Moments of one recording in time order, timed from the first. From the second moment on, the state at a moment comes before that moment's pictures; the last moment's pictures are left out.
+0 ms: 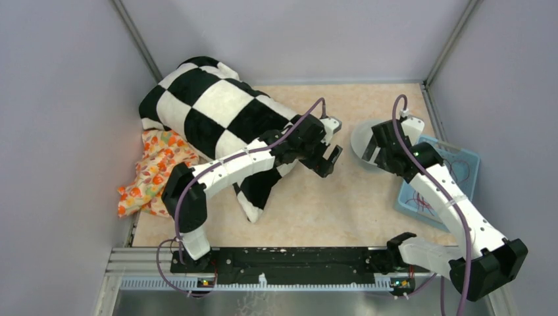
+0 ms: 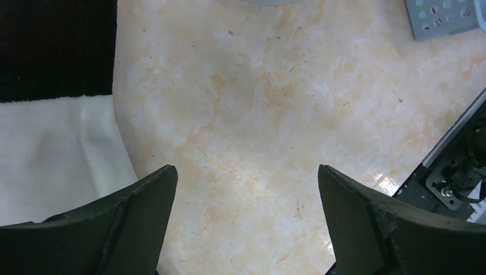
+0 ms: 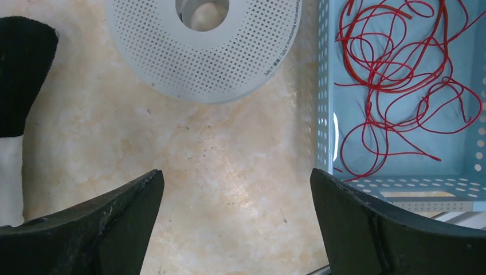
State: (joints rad) left arm -0.92 1.76 1.52 -0.53 0.08 -0.18; right arm 0.42 1.07 1.11 -1.01 0.56 0.74
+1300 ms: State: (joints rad) left arm -0.90 1.81 1.65 -0.64 0.05 -0.21; right arm 0.17 1.63 1.36 -0.69 0.17 0.46
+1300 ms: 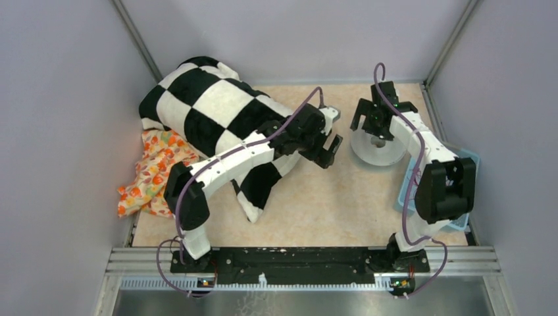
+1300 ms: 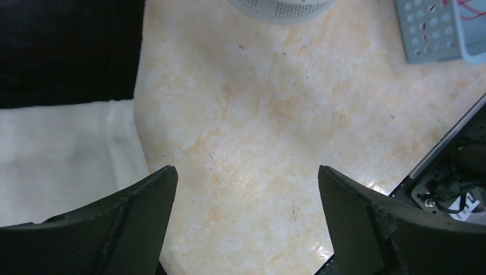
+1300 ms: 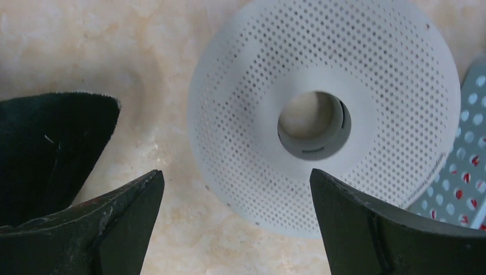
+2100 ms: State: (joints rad) left arm -0.65 1.56 1.55 -0.51 0.19 -0.27; right arm 0.47 1.79 1.38 -0.71 0.59 0.12
